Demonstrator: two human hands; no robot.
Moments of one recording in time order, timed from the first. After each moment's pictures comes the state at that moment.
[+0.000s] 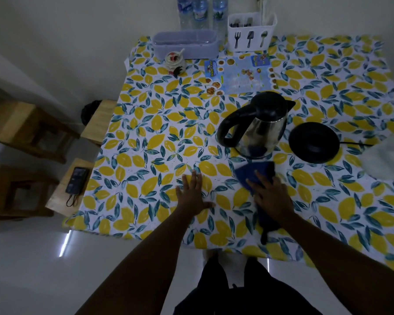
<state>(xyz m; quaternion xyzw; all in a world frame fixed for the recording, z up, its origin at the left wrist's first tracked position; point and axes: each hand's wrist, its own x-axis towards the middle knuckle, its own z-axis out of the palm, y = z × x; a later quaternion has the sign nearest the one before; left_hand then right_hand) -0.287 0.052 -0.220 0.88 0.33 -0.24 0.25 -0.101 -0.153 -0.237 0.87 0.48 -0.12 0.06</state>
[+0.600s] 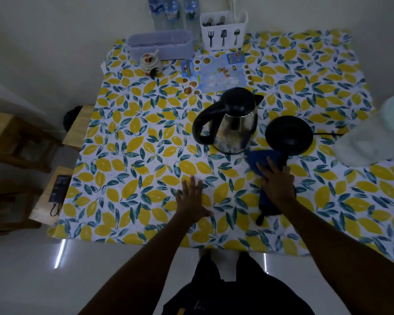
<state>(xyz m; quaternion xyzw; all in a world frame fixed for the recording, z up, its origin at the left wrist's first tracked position) -0.262 -0.003 -0.225 0.89 0.29 -0.27 0.23 -0.045 -0.198 -0.236 0.93 0.34 -0.14 0.08</state>
